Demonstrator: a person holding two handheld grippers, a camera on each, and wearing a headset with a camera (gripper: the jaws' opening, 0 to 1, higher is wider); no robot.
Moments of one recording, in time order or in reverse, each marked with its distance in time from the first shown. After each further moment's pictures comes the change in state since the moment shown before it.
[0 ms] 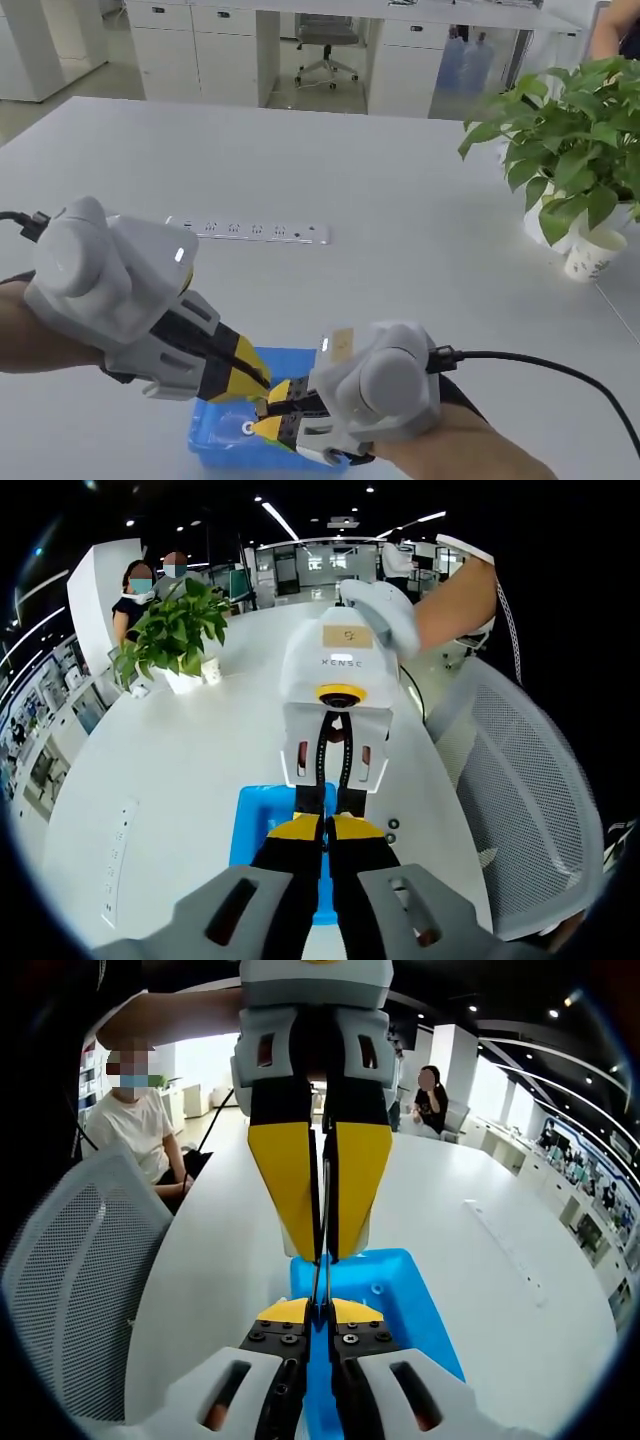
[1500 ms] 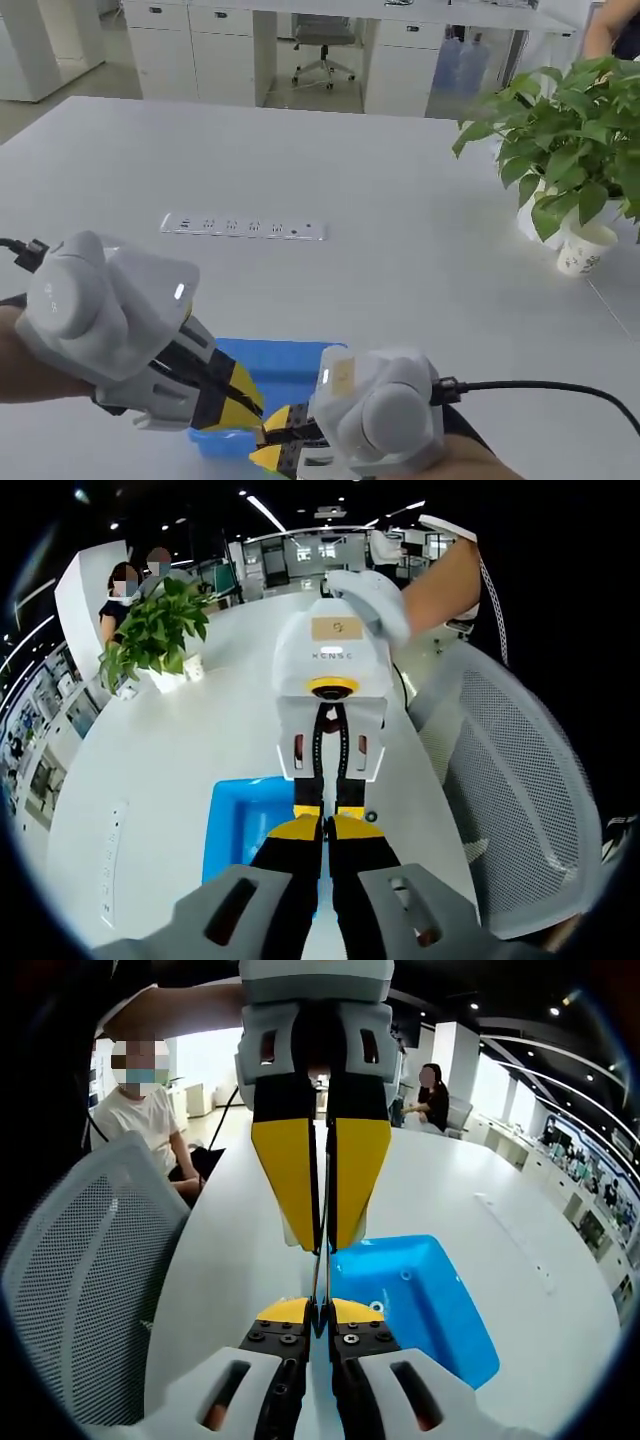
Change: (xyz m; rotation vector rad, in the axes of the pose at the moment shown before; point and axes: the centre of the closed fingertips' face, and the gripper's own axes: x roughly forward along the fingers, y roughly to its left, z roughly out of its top) left arm 0.008 -0.036 -0.007 0.046 0.051 -0.026; right arm -0.002 0.038 -0.013 0.002 0.008 0.010
